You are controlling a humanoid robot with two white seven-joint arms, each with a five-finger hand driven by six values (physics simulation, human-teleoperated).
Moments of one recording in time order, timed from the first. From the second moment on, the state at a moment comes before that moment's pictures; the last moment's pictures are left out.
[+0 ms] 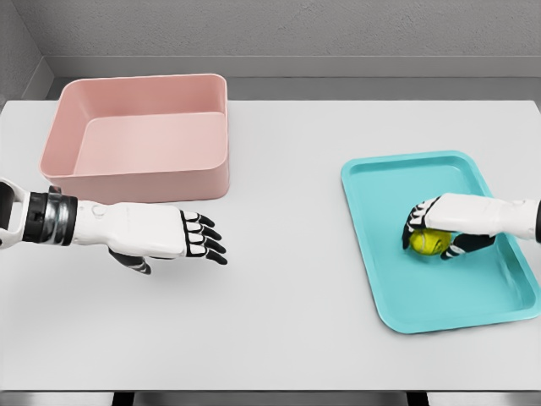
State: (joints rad) left arm -0.93 1.02 -1.21 -1.77 -0.29 -0.61 -0.41; right arm -0.71 -1.11 1.04 -1.49 0.13 -0.61 0.38
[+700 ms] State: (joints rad) left arm -0.93 1.02 -1.21 -1.77 -0.29 -0.61 -0.41; right arm -0.77 -1.04 1.01 -1.59 0.13 -0.61 0.40
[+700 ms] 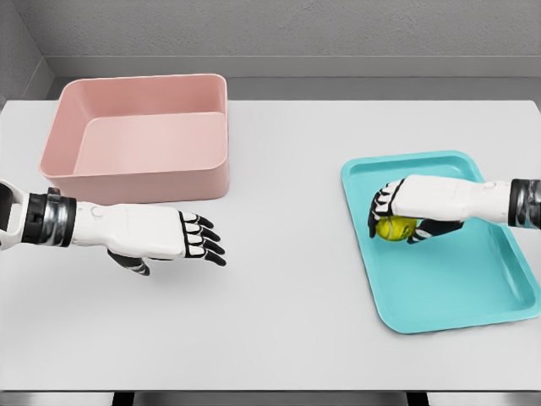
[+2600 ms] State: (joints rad) left arm -0.93 1.13 -1.21 -1.77 -0.28 -0.61 -0.40; right arm -0.84 -0.53 1.10 -1.40 0.22 -0.61 0.53
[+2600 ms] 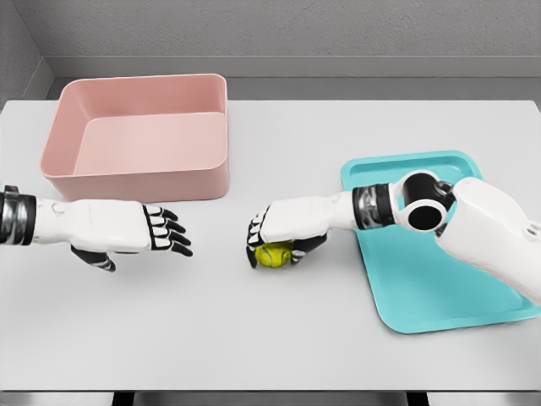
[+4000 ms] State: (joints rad) left arm -1.01 0.80 -1.22 -1.76 -0.37 -0.61 -0.36; right arm -0.88 -0.98 0.90 -1.38 0.21 -0.61 0.18
